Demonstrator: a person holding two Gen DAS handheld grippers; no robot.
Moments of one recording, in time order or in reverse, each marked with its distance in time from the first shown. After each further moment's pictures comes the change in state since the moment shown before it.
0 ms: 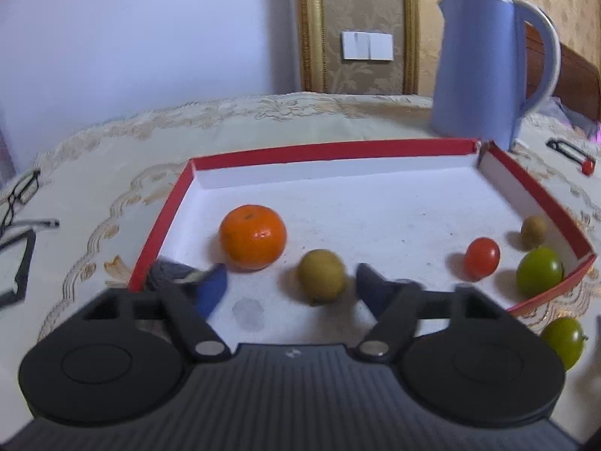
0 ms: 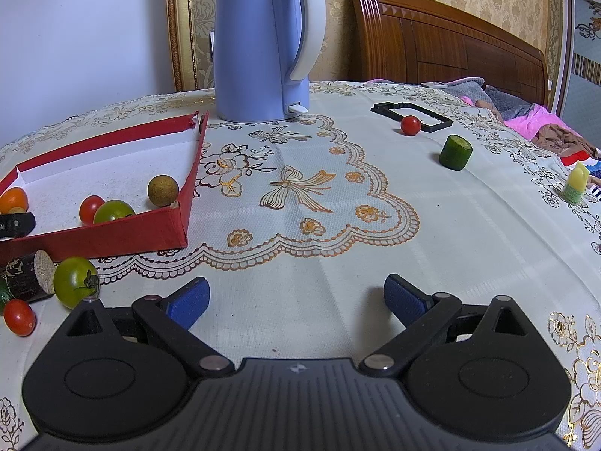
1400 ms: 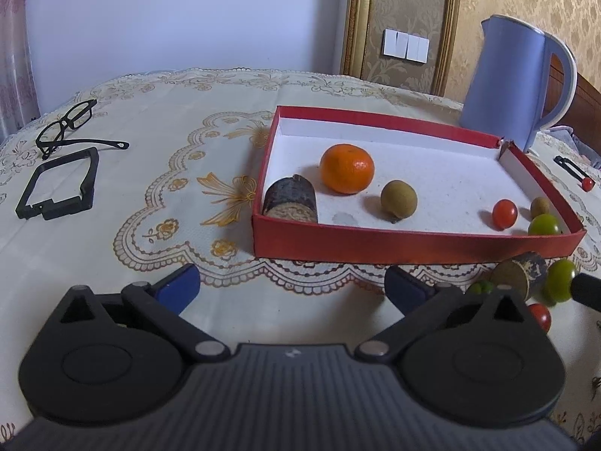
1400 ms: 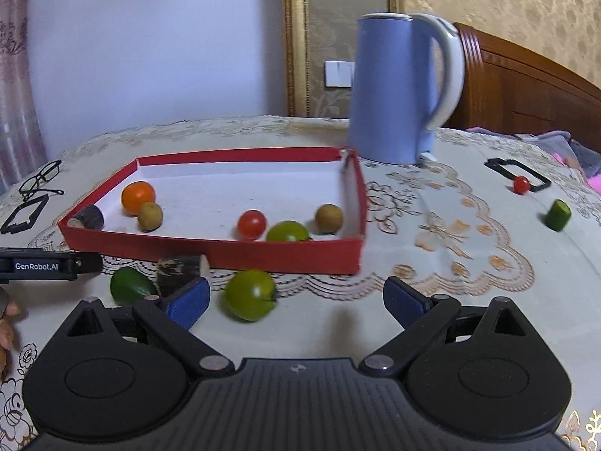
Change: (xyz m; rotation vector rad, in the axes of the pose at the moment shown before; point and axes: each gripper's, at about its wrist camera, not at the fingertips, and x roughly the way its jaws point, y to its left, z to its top) left arm -0.046 0.063 -0.042 -0.130 0.047 0.009; right arm -0.033 0.074 0.000 -0.167 -0.097 0.263
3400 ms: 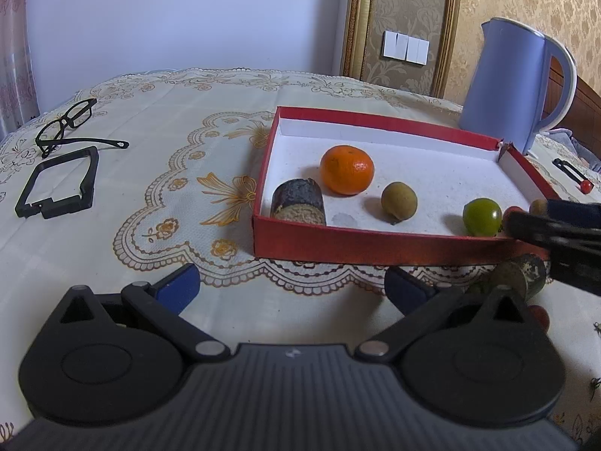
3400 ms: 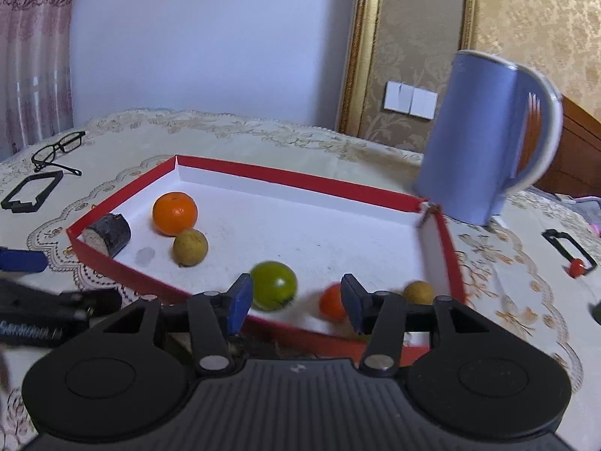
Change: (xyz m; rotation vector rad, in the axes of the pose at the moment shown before) left arm -0.001 -0.002 0.000 -0.003 -0.003 -0.002; right arm 0.044 0.058 0.037 -0.183 -0.023 0.037
